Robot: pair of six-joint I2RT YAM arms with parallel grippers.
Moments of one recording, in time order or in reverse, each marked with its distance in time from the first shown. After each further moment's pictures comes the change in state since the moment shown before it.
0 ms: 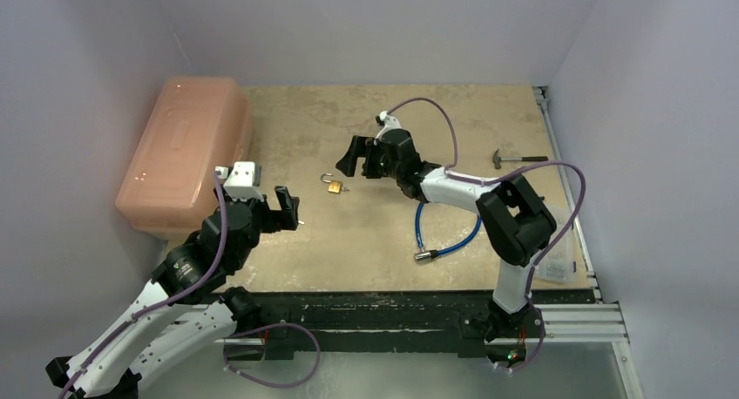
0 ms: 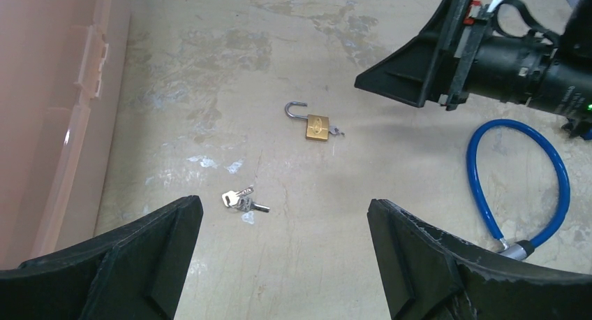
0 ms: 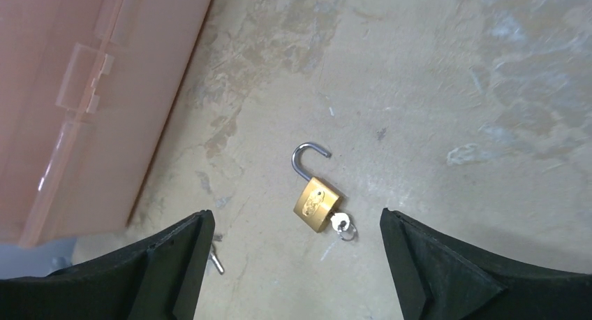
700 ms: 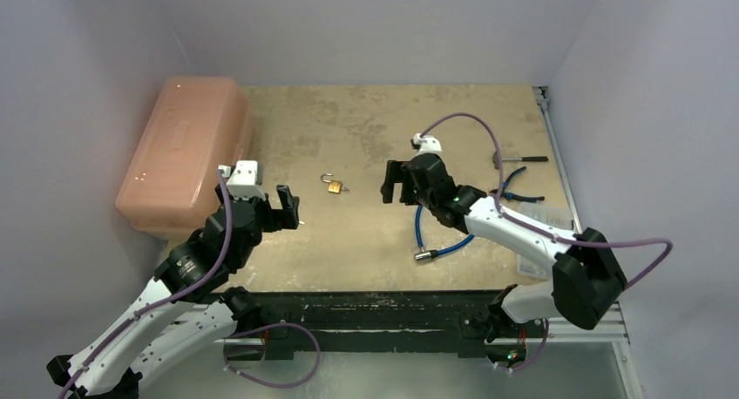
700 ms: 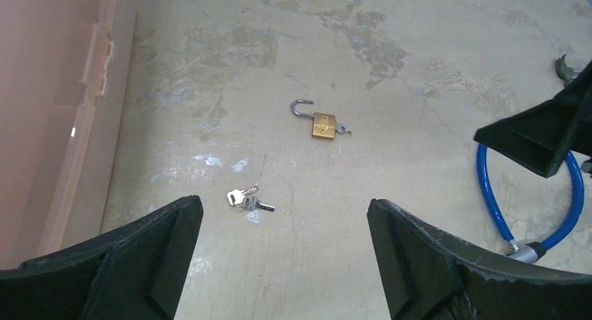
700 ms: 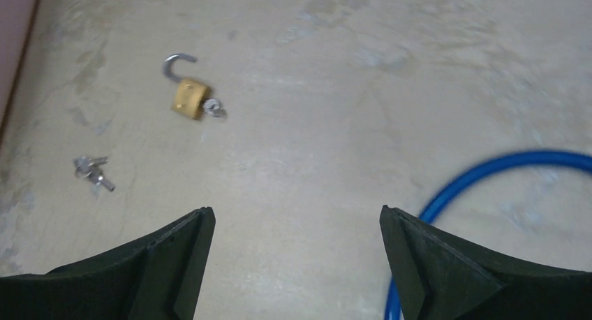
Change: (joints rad) left arm 0.007 0.018 0.000 0.000 -0.008 0.006; right arm 0.050 -0.475 -0.247 -0.394 0.315 -0.184
